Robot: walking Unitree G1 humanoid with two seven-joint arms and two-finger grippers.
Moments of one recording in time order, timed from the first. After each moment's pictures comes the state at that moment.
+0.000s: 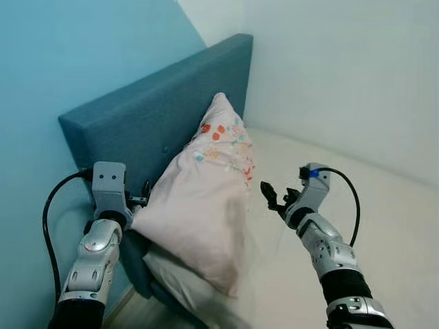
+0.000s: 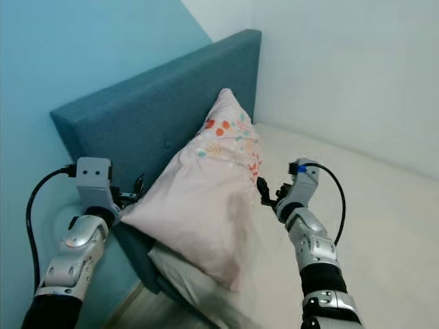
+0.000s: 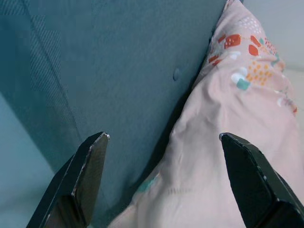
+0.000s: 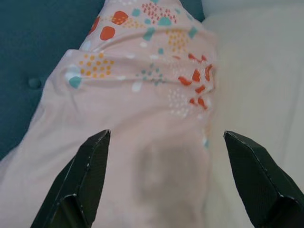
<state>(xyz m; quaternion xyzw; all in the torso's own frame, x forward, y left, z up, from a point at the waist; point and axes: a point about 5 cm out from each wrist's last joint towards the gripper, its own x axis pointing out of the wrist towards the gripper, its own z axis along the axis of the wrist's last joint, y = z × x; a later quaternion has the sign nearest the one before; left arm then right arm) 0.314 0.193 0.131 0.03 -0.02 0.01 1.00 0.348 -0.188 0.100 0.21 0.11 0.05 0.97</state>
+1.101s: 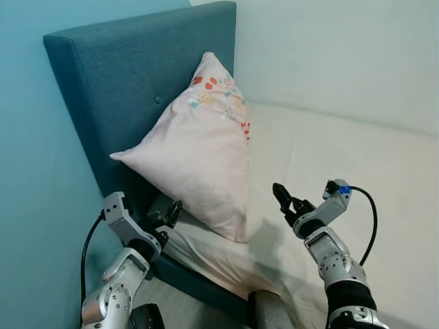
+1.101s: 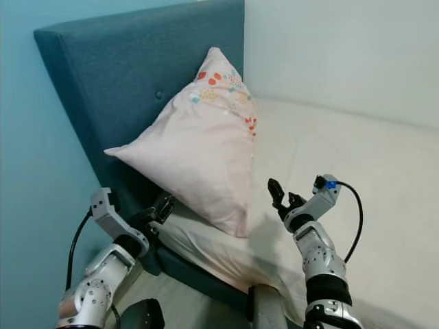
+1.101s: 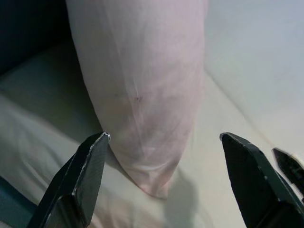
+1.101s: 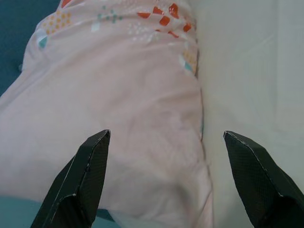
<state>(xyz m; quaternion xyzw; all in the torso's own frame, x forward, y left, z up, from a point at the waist) 0.286 0.146 0.098 -0.36 0.06 -0.08 0.93 0.337 -0.198 0.088 0.34 0.07 0.05 0.94</state>
